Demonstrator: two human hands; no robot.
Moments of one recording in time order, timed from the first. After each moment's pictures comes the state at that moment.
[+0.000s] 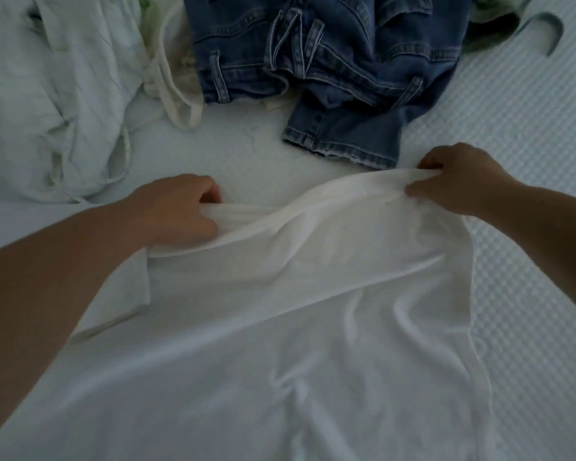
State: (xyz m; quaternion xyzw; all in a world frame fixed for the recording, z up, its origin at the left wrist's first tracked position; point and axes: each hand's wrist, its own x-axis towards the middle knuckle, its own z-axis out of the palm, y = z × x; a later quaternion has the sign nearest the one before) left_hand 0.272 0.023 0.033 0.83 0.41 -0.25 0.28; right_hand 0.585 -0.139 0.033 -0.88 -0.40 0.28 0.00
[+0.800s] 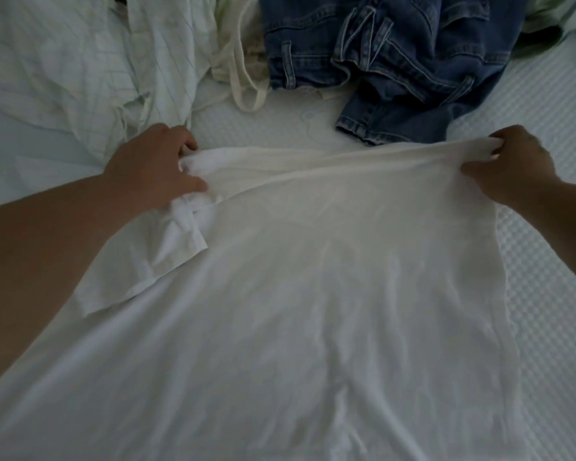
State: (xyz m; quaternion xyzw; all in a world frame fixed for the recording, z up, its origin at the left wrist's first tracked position) left_hand 0.184 0.058 0.039 0.85 0.50 -0.04 0.16; right_hand 0.564 -0.142 0.038 -0.94 -0.28 0.18 0.11
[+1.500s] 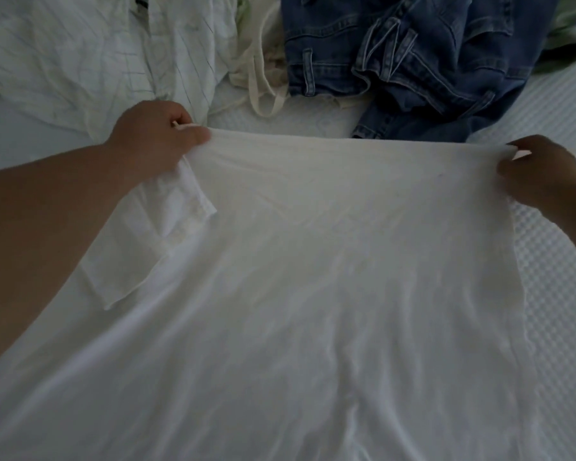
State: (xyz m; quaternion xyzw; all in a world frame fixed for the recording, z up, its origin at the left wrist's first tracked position) left_hand 0.187 0.088 0.048 0.79 0.57 0.03 0.23; right_hand 0.576 -0.130 0.039 -0.94 -0.25 0.19 0.10
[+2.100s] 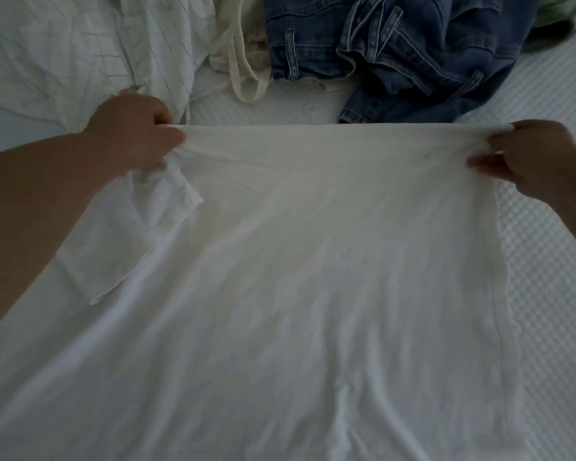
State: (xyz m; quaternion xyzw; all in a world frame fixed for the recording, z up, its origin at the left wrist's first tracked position) left_hand 0.189 0.094 0.039 0.84 0.52 -0.04 0.14; right_hand 0.572 -0.120 0.049 -0.87 -0.04 0.33 0.36
